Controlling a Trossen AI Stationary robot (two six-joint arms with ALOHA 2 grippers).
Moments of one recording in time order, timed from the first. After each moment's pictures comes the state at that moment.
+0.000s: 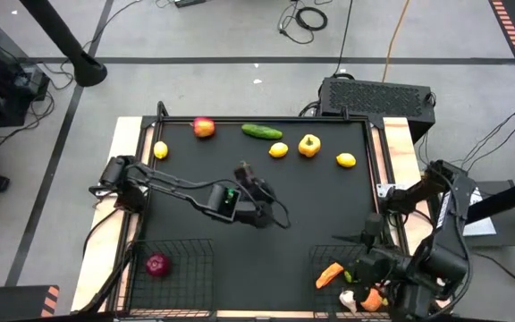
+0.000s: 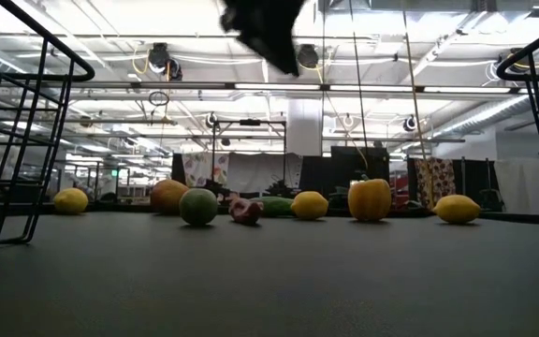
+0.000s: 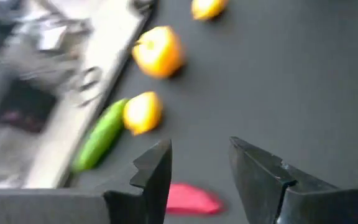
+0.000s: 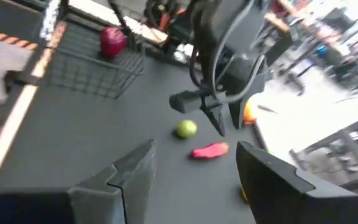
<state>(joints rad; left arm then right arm) -0.24 1.86 1.62 -0.74 -0.75 -0.24 1.03 1.62 1.76 -1.39 1.12 0.72</state>
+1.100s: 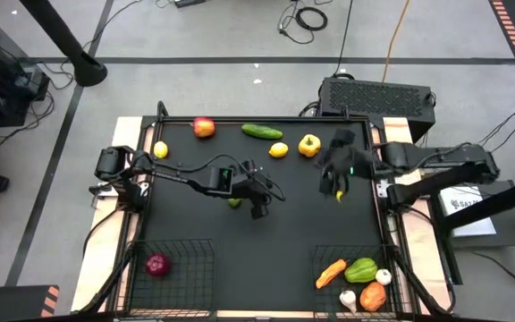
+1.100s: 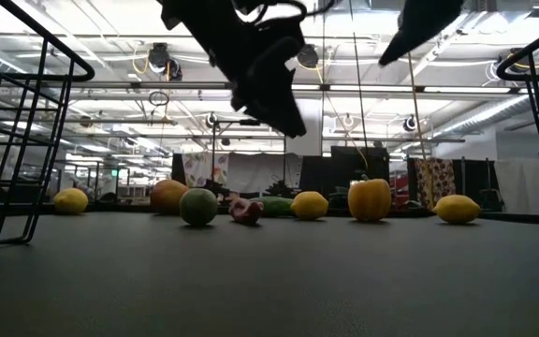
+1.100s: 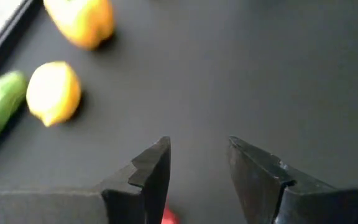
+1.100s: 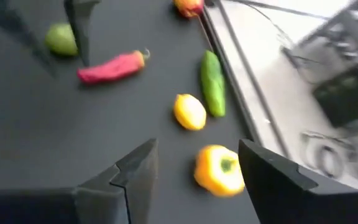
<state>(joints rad) -0.04 1.78 1.27 -0.29 -0.27 -0.14 0.00 1.11 1.11 -0.80 0.49 -0.02</state>
